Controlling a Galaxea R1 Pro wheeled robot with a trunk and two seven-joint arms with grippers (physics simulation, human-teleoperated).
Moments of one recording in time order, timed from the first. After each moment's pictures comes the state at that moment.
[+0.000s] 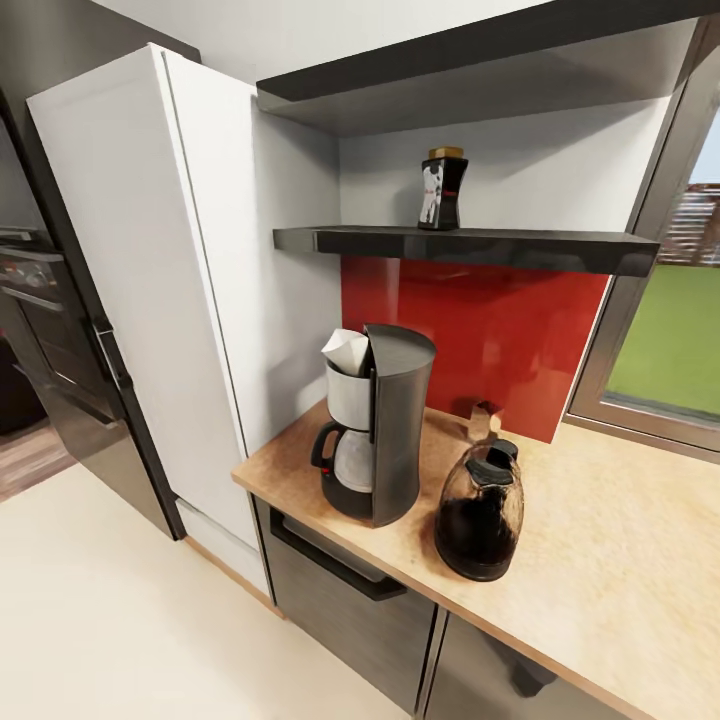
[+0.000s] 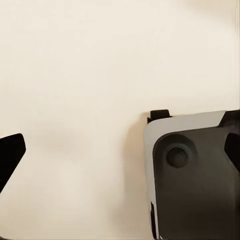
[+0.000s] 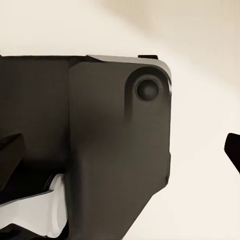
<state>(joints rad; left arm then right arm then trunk) -0.23 0.09 -1.08 0.04 0.97 -0.17 0.00 0.00 0.04 0.00 -0.13 0.00 -0.14 0.00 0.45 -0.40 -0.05</state>
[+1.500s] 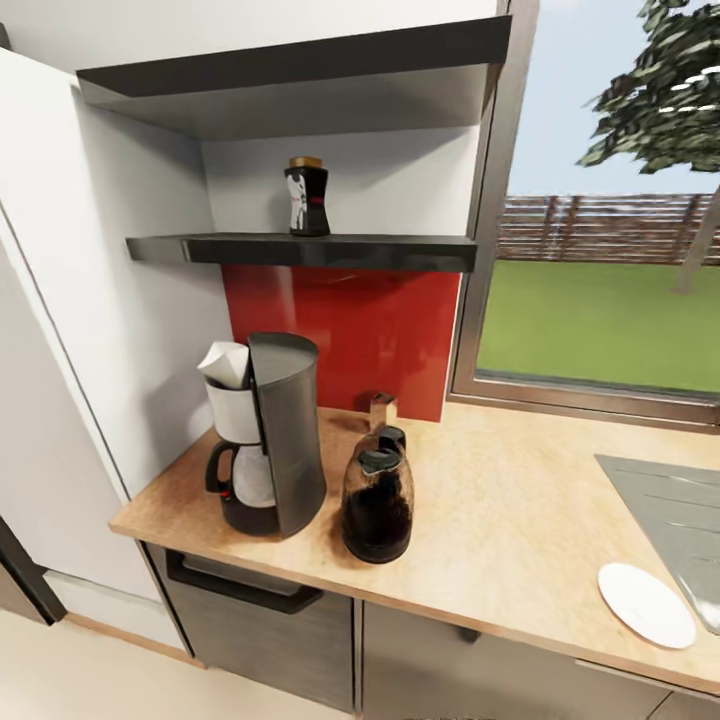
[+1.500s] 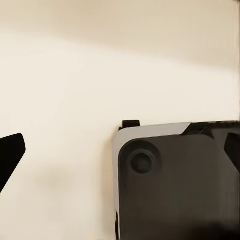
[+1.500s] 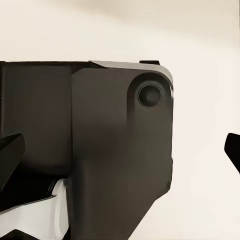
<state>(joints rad) -0.16 0.04 -0.29 0.04 0.25 -0.34 -0.01 0.00 0.05 0.00 -0.13 0.00 -0.14 0.00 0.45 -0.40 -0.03</state>
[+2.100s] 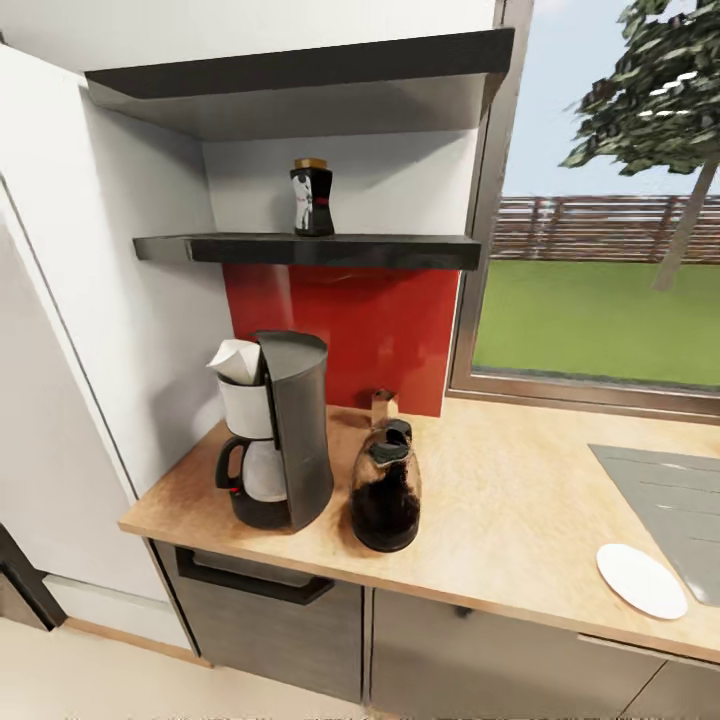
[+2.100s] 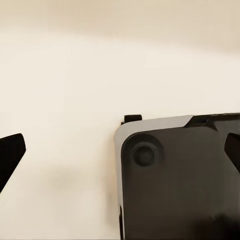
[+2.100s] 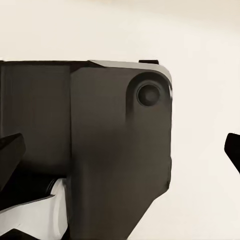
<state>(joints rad) -0.14 0.05 -0.30 0.04 0.24 -0.34 -0.01 0.00 0.05 0.00 -0.13 0.00 -0.14 0.00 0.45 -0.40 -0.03</state>
